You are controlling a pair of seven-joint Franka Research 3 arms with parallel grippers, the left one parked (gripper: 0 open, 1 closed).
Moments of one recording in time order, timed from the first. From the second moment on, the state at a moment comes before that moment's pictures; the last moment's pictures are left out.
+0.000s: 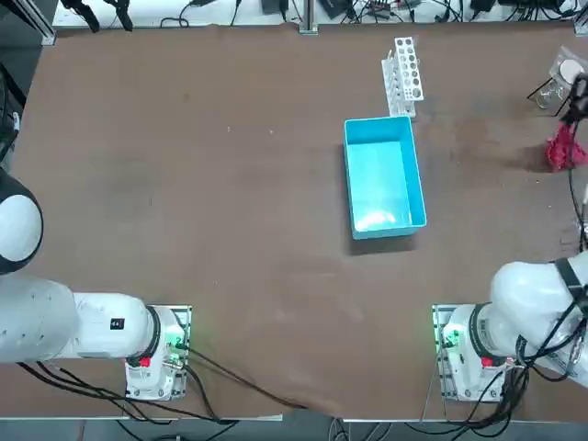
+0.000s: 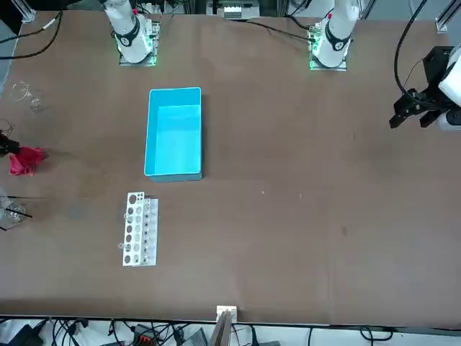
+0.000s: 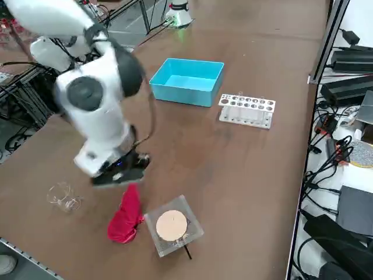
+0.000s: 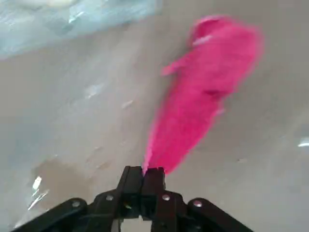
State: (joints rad) arm -0.66 0.48 0.15 -1.63 -0.02 1.91 0.42
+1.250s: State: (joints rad) arm -0.15 0.51 0.27 -1.72 0.29 2.06 0.86
